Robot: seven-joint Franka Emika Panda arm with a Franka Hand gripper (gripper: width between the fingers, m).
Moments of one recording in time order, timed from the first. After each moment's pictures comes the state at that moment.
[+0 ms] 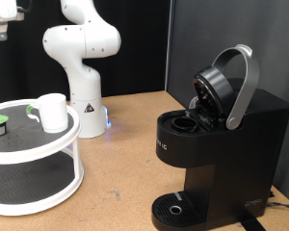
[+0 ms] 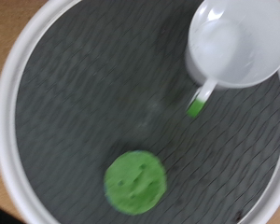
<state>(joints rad) -0.03 -0.75 -0.56 -2.37 -0.36 1.68 -1.70</state>
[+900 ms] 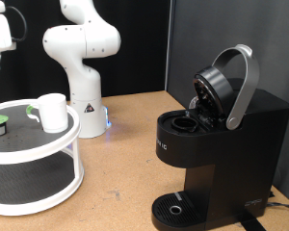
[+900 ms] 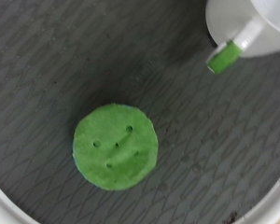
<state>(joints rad) -0.01 -0.72 -0.74 -2.50 -0.40 1.95 -1.98</state>
